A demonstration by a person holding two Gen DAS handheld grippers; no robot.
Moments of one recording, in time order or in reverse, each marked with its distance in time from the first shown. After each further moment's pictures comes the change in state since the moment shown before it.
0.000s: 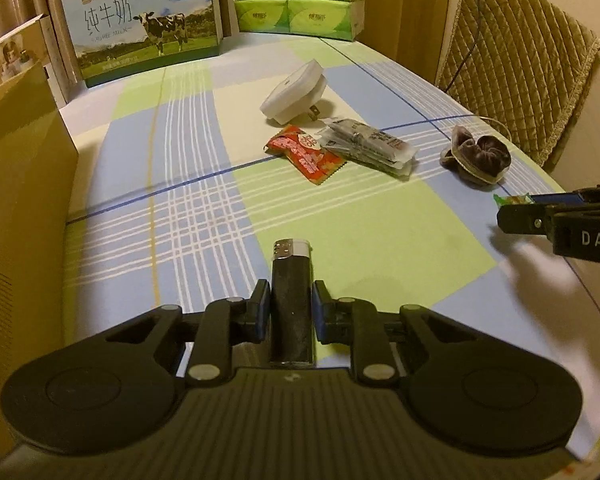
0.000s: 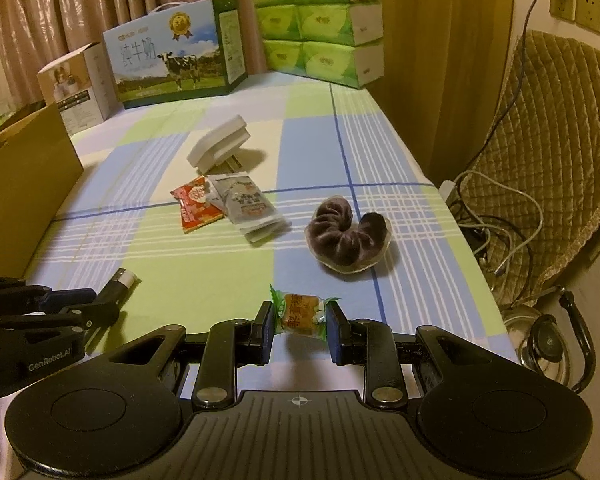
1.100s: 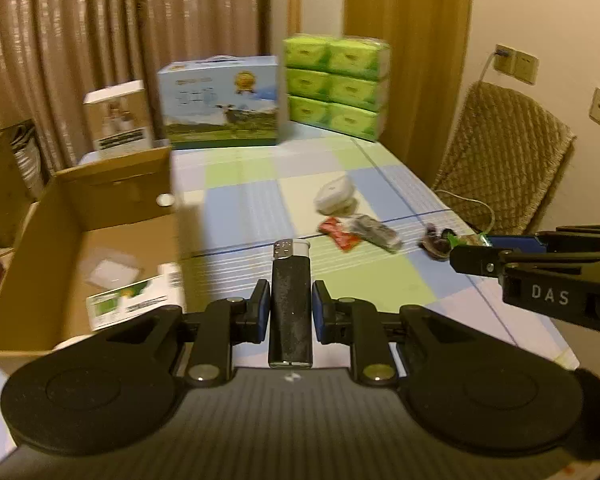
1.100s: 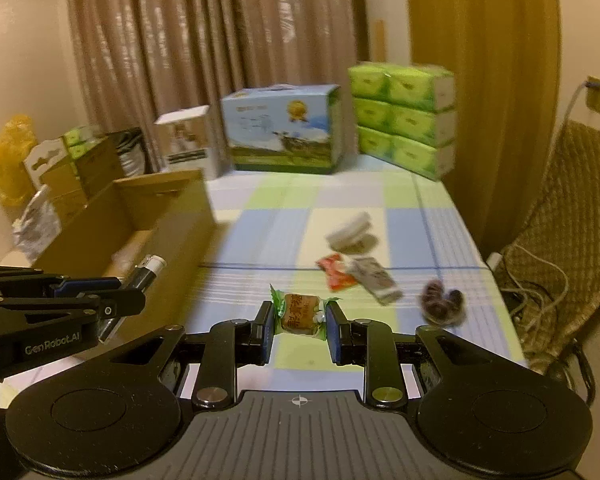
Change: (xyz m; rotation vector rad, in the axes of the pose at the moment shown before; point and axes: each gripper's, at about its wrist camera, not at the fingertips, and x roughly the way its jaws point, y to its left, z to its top) left arm -0.209 0.050 -0.007 -0.107 -0.179 0.047; right arm -0.154 0.119 0.013 -0.107 -0.153 0.170
